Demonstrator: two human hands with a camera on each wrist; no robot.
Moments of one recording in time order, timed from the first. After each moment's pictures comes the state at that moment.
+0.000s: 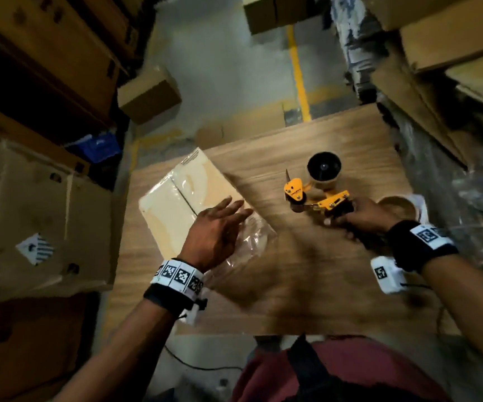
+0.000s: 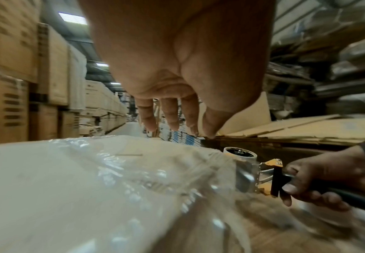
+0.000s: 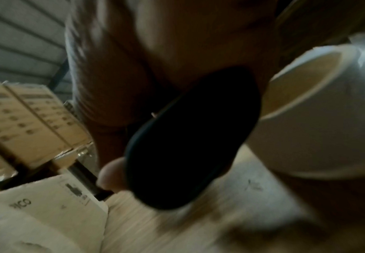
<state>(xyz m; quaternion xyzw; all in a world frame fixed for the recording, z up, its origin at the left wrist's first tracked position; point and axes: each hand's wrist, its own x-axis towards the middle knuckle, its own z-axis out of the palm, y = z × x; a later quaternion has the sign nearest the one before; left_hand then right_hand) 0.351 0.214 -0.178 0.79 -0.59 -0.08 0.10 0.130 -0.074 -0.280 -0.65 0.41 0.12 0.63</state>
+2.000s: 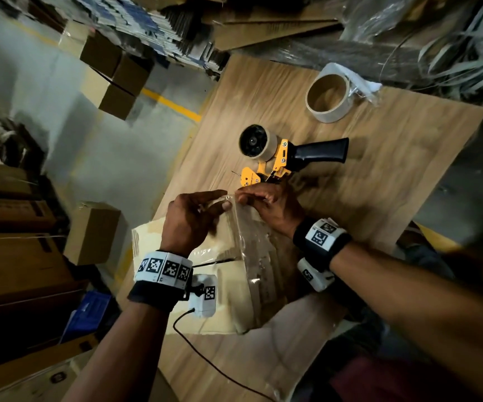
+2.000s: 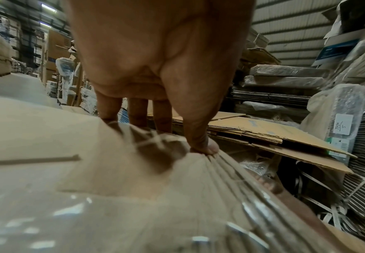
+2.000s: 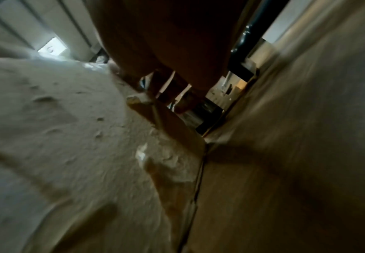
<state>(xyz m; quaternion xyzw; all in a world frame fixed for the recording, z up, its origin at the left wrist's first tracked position) 0.410 0.130 -0.186 0.73 -0.60 -0.29 0.13 0.240 0.116 -0.331 -0.55 0.40 -0.50 0.53</state>
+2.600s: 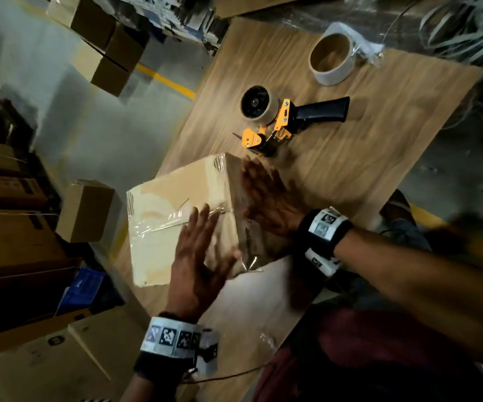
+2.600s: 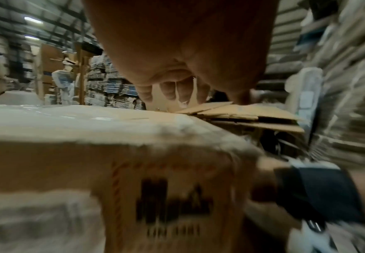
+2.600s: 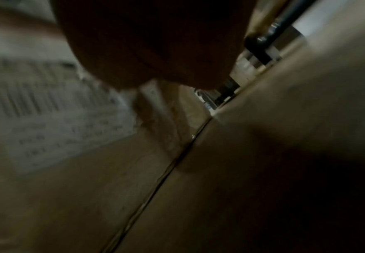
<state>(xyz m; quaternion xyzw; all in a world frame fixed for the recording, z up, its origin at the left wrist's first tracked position) 0.416 0.307 -0.186 0.65 -0.73 -0.17 0.11 0.244 0.196 -0.337 -0.84 0.39 -0.23 0.30</state>
